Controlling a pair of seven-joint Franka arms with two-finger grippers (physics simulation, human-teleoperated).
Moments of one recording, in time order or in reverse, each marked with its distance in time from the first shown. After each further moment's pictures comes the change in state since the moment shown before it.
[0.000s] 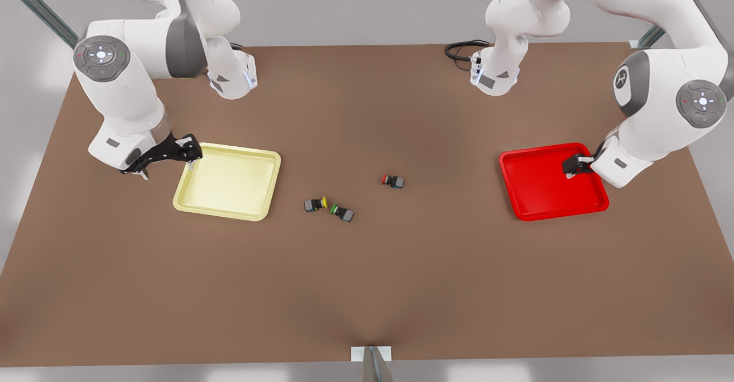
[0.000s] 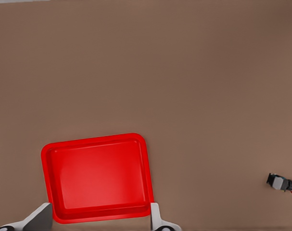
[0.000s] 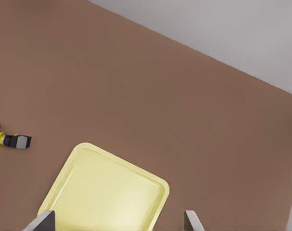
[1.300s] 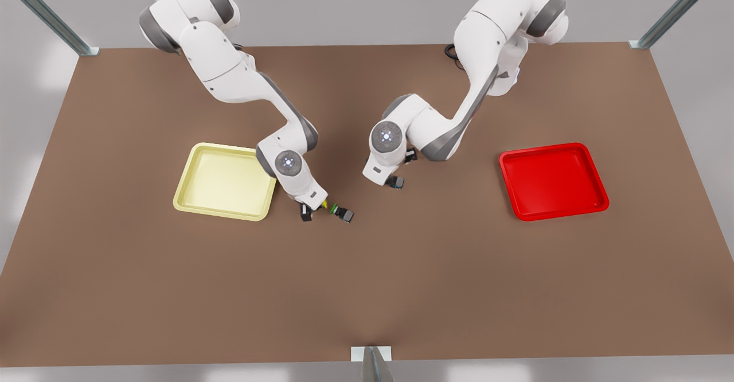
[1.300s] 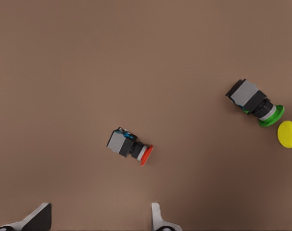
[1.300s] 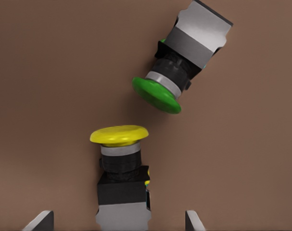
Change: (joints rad) left arm -0.477 0.347 -0.274 -0.136 -0.055 0.323 -0.942; right arm 0.093 0.452 0.213 -0.563 0.044 0.965 -0.927
